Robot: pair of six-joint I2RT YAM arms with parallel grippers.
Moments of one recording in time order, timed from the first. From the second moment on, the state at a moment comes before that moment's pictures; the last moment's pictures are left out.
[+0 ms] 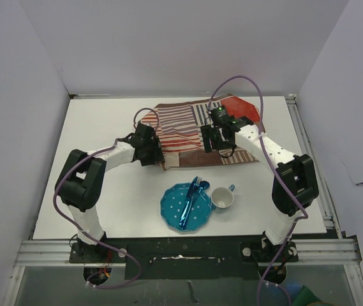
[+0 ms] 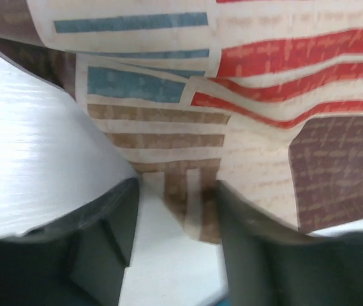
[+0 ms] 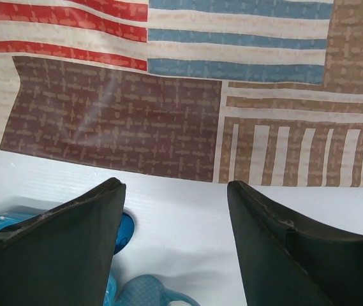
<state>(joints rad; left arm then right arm) -0.44 1.83 1.10 -0.26 0.02 -0.67 0.47 1.77 1.44 -0.74 0.11 0.20</state>
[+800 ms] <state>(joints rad) -0.46 1.89 1.55 -0.42 -0.10 -0.60 0.44 1.78 1.39 -0.71 0.15 0.20</state>
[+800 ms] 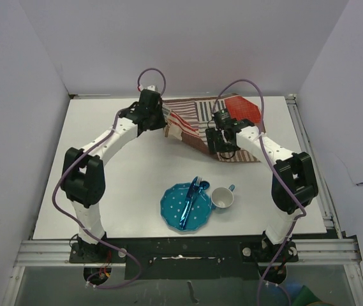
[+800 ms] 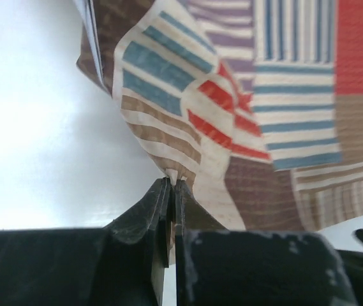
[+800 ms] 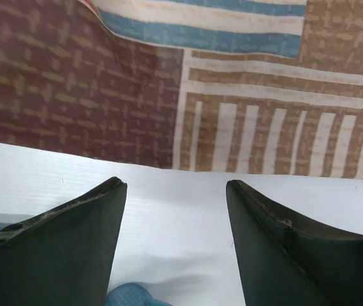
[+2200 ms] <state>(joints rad) -0.42 1.80 1.72 -0.69 -0.12 -0.51 0.43 1.90 1.40 -0.70 0.14 0.18</state>
